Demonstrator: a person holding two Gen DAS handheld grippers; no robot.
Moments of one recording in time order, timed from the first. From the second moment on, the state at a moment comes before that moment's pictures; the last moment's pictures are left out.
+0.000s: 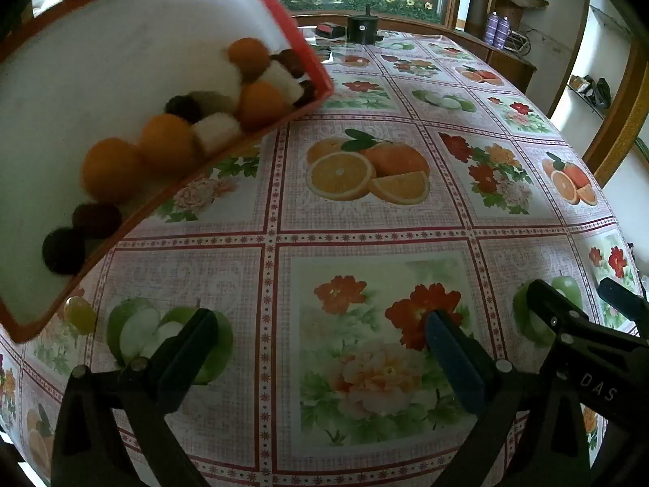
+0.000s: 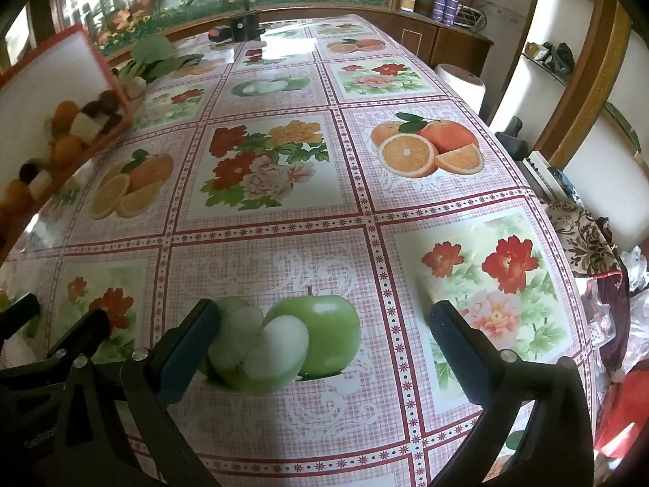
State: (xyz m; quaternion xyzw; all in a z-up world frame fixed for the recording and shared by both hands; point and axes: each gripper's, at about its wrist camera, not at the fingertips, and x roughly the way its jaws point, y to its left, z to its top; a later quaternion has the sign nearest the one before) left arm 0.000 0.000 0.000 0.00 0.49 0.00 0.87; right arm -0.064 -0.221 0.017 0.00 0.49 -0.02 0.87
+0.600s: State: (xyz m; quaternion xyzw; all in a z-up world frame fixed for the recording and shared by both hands) left arm 0.000 0.000 0.000 0.00 0.49 0.00 0.87; right arm -0.064 -0.221 0.017 0.00 0.49 -0.02 0.87
